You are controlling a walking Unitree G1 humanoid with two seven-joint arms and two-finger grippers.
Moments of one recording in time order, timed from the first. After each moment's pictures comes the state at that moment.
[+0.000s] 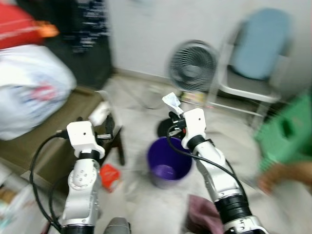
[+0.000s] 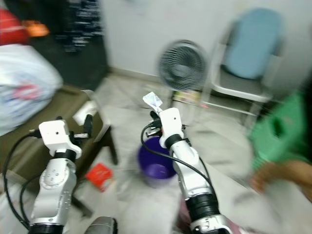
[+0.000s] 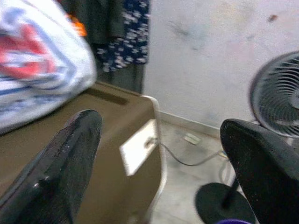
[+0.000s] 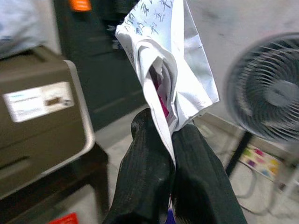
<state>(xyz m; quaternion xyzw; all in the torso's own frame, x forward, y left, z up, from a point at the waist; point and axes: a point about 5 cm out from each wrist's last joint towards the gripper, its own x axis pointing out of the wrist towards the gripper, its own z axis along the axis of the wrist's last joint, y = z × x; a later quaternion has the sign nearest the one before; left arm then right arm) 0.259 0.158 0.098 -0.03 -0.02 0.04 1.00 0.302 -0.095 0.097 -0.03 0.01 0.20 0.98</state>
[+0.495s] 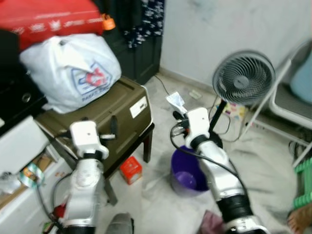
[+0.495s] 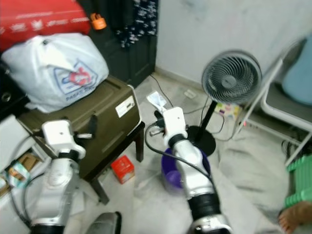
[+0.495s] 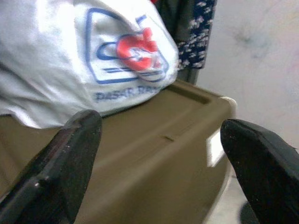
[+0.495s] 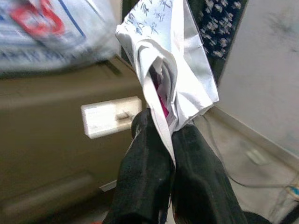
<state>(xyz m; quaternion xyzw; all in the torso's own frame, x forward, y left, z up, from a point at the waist) 0.258 0.163 0.097 -0.03 -0.02 0.04 1.00 0.303 -0.090 0.100 -0.02 0.00 0.20 0.98</state>
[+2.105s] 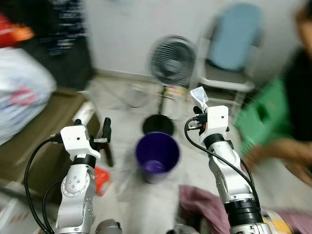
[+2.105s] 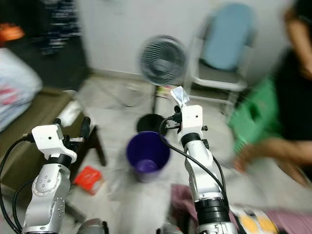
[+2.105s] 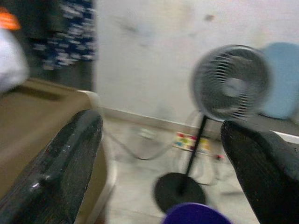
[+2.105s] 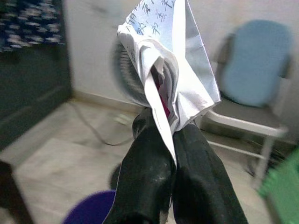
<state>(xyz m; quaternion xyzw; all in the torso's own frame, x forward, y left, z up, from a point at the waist) 0.247 0.167 0.100 -0.06 -0.03 0.01 1.00 0.301 -0.135 0.109 -0.03 0.00 0.06 1.00</state>
